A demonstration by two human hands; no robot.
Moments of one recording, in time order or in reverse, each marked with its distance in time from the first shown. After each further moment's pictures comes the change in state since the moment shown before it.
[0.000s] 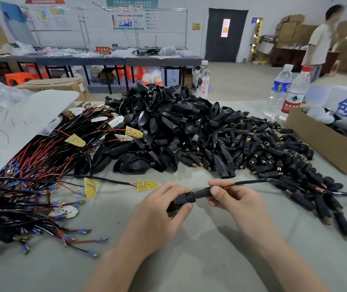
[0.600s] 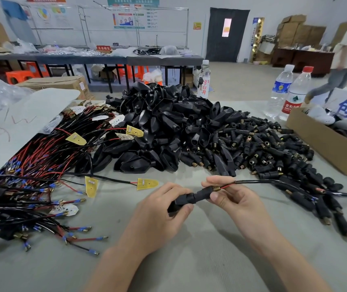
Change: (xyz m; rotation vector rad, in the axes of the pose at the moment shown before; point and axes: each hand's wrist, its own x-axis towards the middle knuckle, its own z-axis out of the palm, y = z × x) left_hand 0.000 0.003 -0.003 -0.015 -0.032 -0.005; right_hand -0.001 0.002 -0.004 -0.033 -0.130 -0.055
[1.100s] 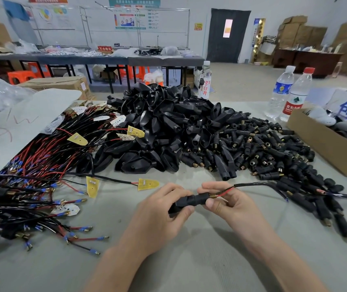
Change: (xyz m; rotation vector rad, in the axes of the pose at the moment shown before) left_hand -0.001 0.000 0.000 0.006 0.007 0.002; right_hand 0.000 0.006 0.001 0.063 -0.087 0.049
